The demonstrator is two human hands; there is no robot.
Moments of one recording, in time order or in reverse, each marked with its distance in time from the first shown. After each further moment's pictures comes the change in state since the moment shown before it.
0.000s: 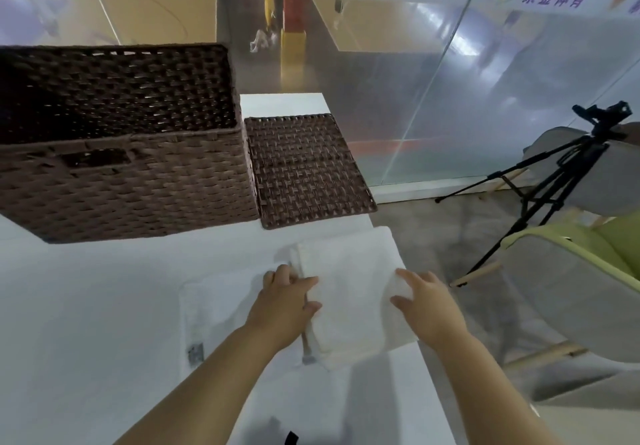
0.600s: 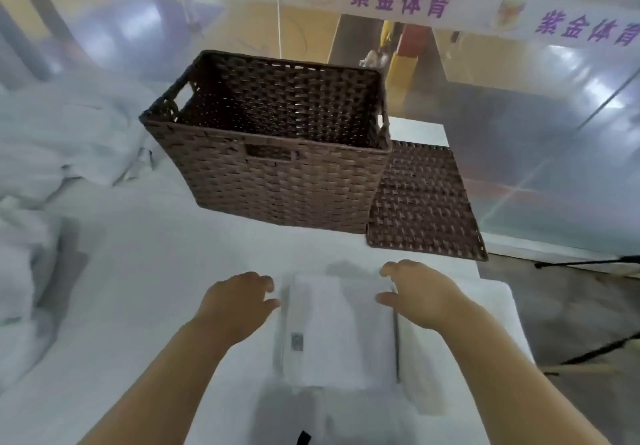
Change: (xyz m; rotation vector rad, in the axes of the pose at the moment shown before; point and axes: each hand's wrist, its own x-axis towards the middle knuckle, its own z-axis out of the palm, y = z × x) left_hand -0.102 -0.130 -0.119 0.225 0.104 -0.365; right_hand 0.011 -0.203 0.001 -0.419 -0.302 -0.572
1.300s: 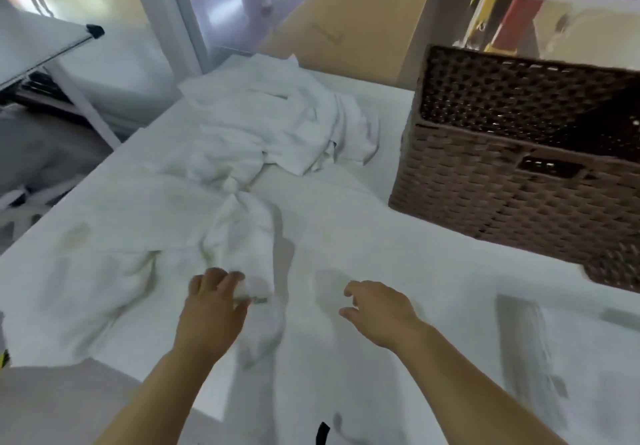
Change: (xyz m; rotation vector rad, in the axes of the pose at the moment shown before) left_hand -0.107 -0.387 -0.017 -0.084 0.430 -0.328; right_hand 0.102 -0.398 0.123 0.072 -0.086 -0.254
